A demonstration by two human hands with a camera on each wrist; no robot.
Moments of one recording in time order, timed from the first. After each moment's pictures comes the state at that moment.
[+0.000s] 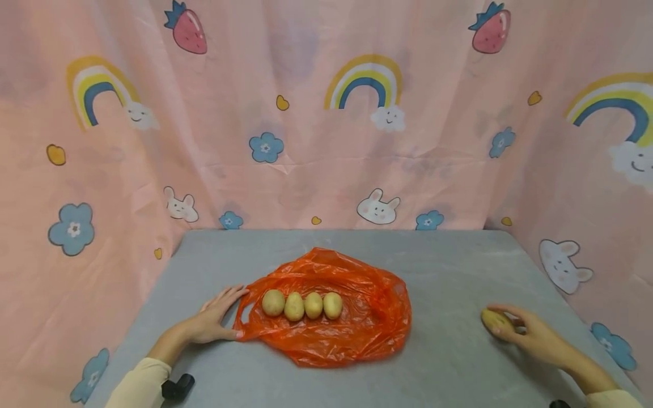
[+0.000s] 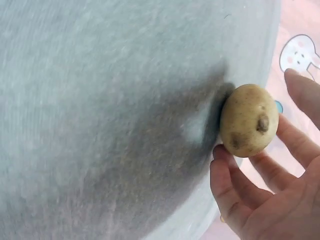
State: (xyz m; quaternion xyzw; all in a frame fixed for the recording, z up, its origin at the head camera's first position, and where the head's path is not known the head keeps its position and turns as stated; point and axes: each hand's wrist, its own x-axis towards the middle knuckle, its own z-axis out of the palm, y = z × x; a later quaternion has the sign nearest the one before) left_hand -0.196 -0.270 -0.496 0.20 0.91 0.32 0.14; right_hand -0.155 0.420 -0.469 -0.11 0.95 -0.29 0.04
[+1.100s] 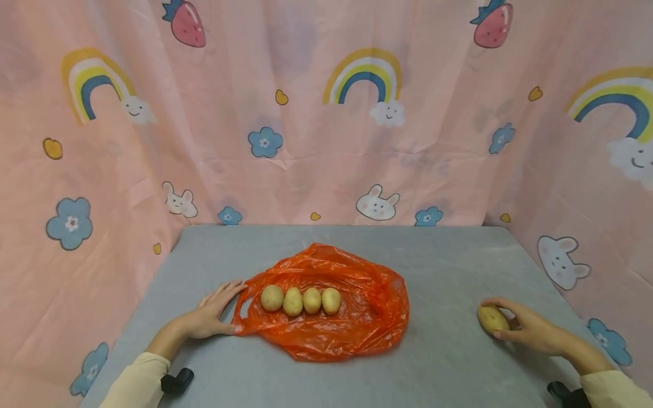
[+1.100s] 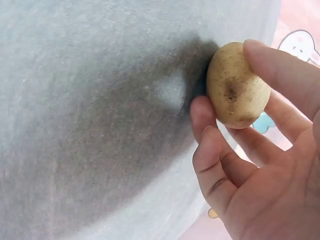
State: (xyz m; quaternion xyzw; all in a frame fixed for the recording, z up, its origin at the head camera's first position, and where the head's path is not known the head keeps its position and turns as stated) left_hand -0.193 -0.270 -0.487 0.22 0.91 0.33 0.14; right_hand -0.167 0.432 -0.464 -0.23 0.89 -0.36 0.15
